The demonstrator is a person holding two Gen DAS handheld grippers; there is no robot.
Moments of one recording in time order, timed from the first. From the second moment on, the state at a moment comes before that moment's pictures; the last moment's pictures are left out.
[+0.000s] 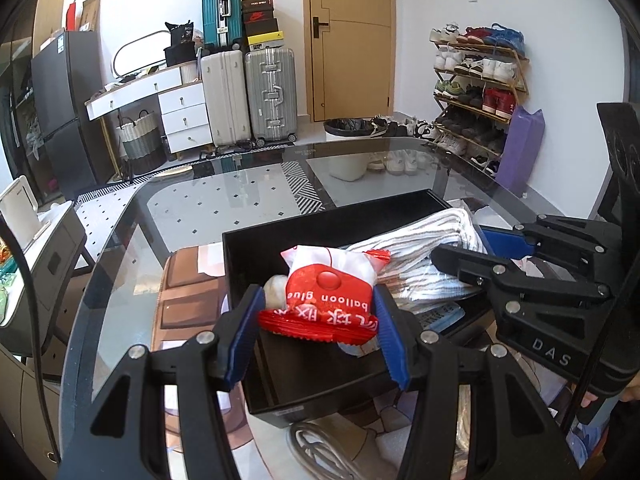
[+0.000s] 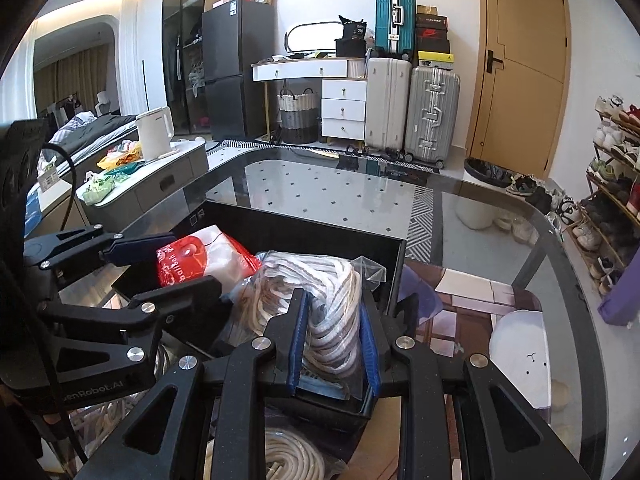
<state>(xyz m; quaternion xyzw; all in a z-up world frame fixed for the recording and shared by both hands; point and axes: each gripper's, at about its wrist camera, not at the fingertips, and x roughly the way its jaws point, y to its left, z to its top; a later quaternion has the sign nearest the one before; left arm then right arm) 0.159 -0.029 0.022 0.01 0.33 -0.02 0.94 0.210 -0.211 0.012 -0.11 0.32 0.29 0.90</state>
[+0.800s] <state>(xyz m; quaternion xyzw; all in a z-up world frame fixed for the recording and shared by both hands) 0.151 -0.027 0.028 0.00 0.33 -0.02 0.94 0.191 -0.211 0.018 -0.12 0.30 0.29 0.90</state>
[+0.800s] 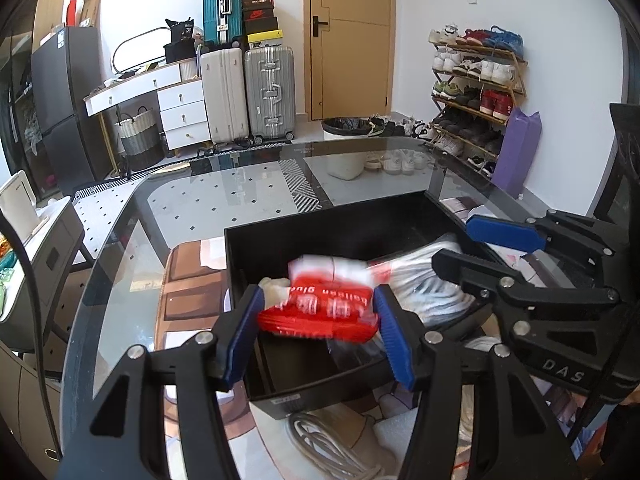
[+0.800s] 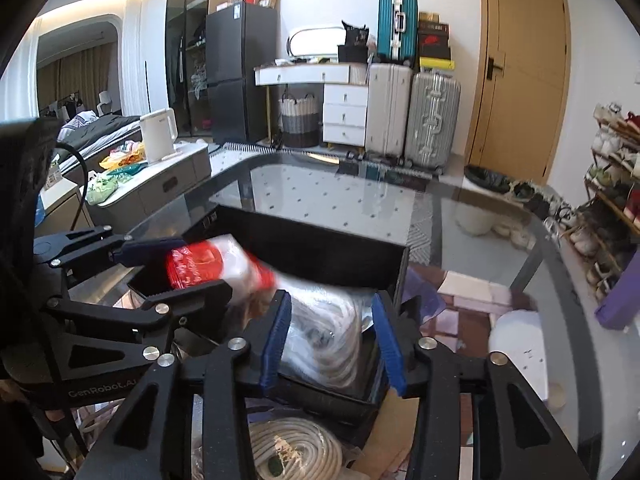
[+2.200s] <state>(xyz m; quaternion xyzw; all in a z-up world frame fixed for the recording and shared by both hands) 0.062 -0.023 0.018 -0.04 0.35 -0.01 0.93 0.124 -0.261 0.008 -0.11 0.35 0.34 0.86</state>
